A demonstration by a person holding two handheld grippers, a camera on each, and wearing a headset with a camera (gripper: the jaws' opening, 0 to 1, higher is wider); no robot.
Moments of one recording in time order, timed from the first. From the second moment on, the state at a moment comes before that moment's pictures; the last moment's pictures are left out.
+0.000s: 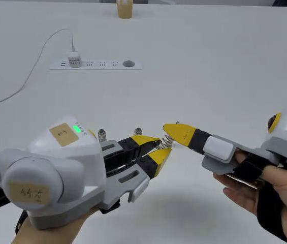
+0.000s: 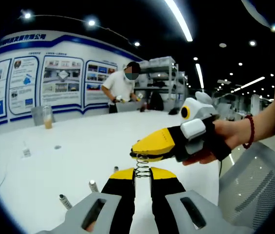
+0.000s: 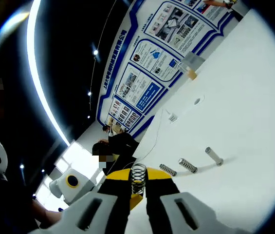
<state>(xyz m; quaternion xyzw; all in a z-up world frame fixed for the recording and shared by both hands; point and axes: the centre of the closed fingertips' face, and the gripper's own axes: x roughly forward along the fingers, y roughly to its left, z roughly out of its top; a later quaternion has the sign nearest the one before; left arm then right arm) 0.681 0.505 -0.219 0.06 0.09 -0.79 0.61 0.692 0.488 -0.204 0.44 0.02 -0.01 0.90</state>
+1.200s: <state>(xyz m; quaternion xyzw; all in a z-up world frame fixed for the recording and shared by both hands) 0.732 0.533 -0.259 0.14 0.14 -0.72 0.67 0.702 0.447 -0.201 0.22 0.05 -0.06 0.97</state>
